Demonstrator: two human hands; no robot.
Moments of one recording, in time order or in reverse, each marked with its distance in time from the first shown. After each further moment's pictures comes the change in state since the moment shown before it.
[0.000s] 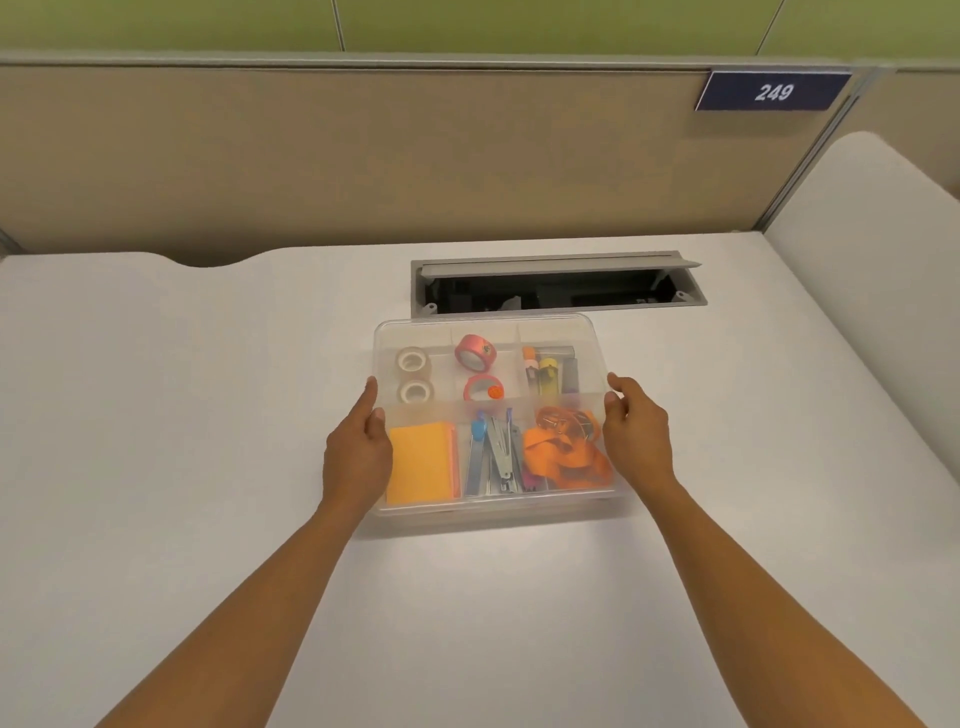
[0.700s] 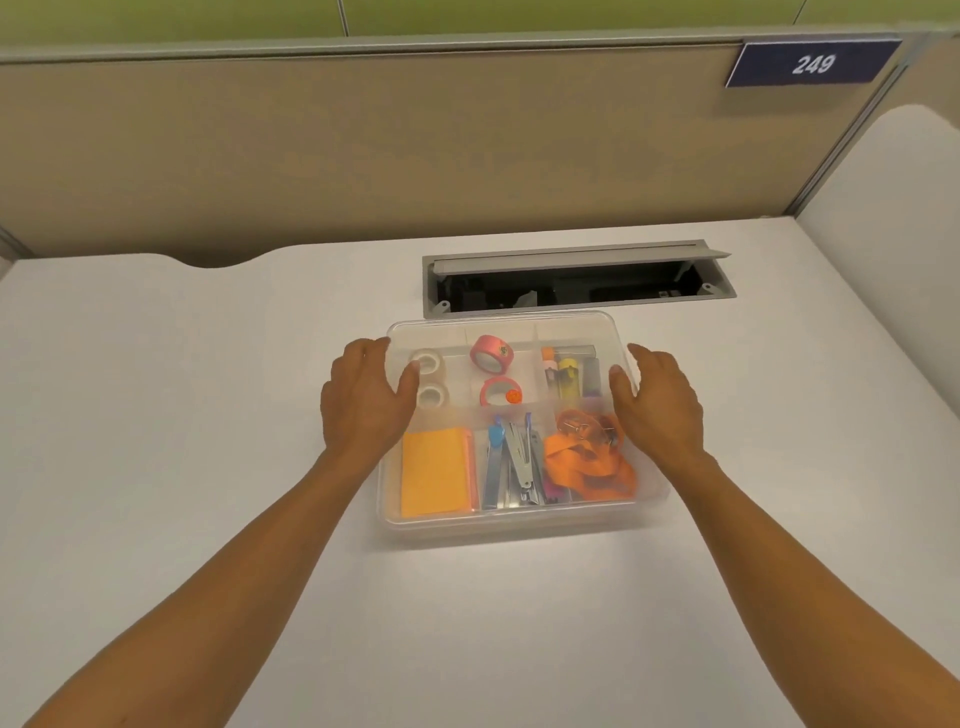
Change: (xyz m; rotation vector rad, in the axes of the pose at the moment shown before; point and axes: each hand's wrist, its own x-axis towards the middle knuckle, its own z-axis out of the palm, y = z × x) left_hand 0.059 0.030 -0.006 0.479 0.100 0.288; right_hand 0.036 -0.010 0.007 -0.333 0.056 -0.151
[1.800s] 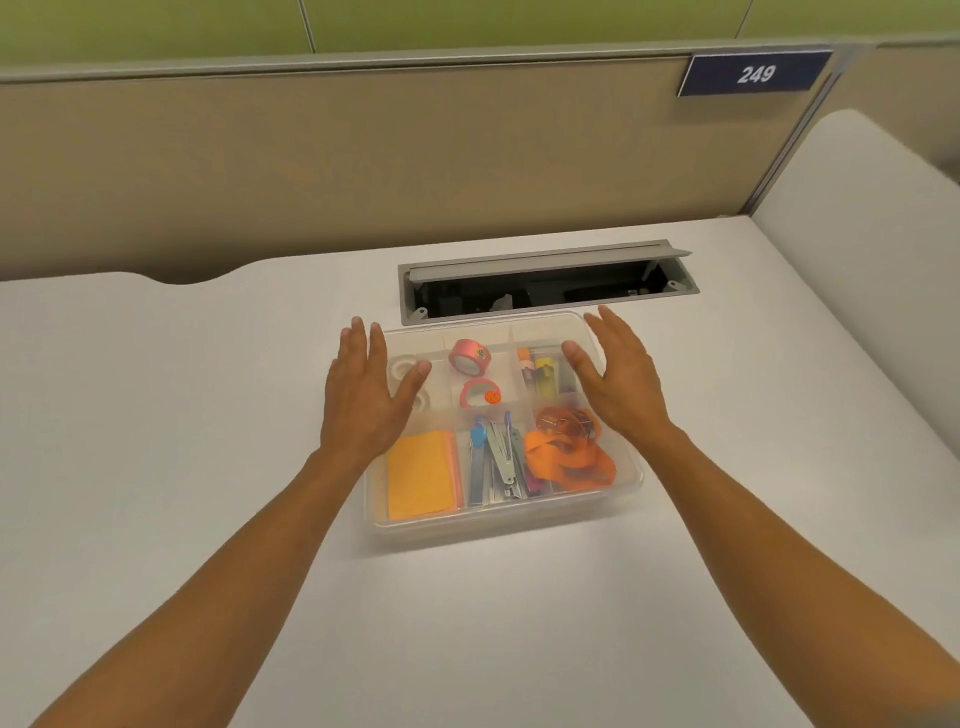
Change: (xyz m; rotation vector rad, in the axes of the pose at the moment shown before) left_hand 0.004 0.011 0.006 0.025 -0.162 0.094; right_hand 0.009 -0.021 -0.015 0.132 -0.043 -0.129
